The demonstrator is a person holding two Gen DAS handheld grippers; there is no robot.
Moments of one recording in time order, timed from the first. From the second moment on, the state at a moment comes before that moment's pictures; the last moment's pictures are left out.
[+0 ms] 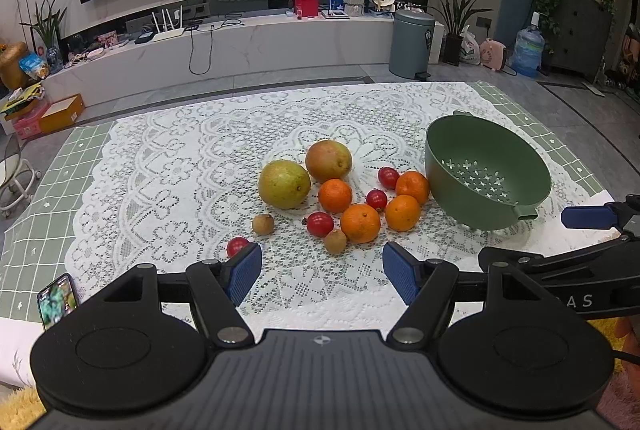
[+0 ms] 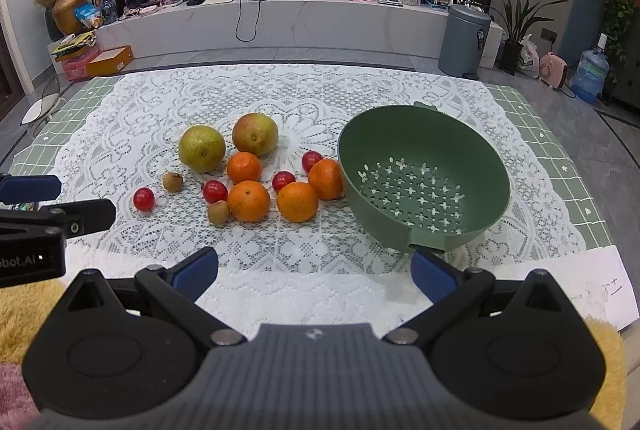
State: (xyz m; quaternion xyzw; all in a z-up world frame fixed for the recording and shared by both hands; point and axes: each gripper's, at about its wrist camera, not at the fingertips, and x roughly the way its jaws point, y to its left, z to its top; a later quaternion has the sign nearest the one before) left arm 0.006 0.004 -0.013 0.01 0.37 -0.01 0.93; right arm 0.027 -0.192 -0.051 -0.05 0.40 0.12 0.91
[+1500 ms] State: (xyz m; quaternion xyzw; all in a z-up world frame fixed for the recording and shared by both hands) left arm 0.069 0.046 -0.032 -0.05 0.37 -0.03 0.93; right arm 0.094 -0.155 -0.082 -0.05 0.36 0.17 0.91
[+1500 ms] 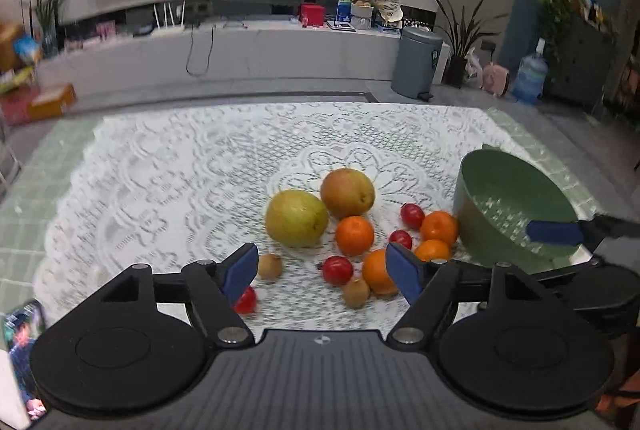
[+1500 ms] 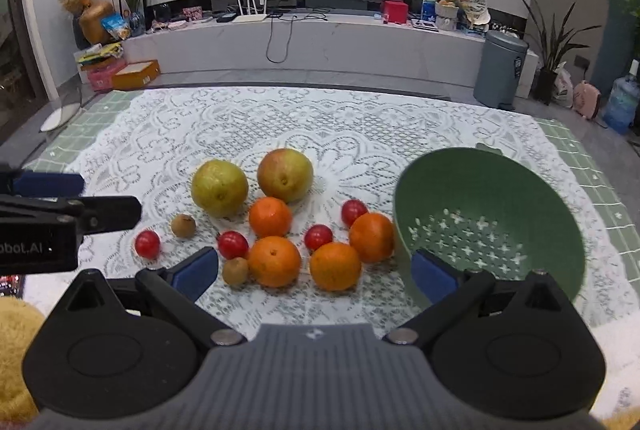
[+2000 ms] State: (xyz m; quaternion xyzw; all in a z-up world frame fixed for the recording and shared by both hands) left arm 0.105 0.068 -0.060 -0.08 0.41 -0.02 0.91; right arm 0.130 -0.130 -0.100 -0.11 0.36 0.20 0.90
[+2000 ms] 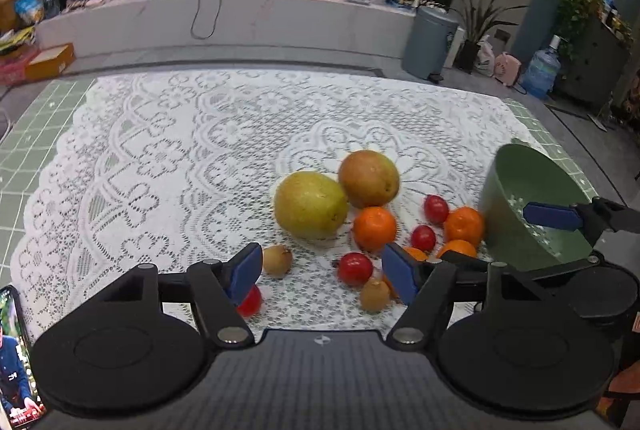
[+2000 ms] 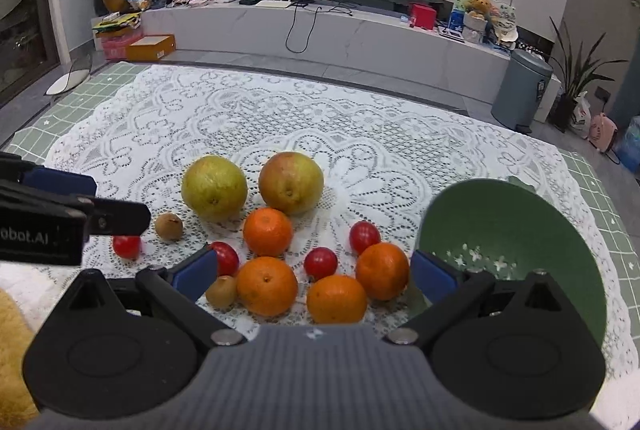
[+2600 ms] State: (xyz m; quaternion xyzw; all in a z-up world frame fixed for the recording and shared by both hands) left arm 0.165 0.099 -0.092 -0.23 0.43 -0.04 0.87; right arm 0.200 -0.102 -0.125 -0.10 0.37 0.23 0.89
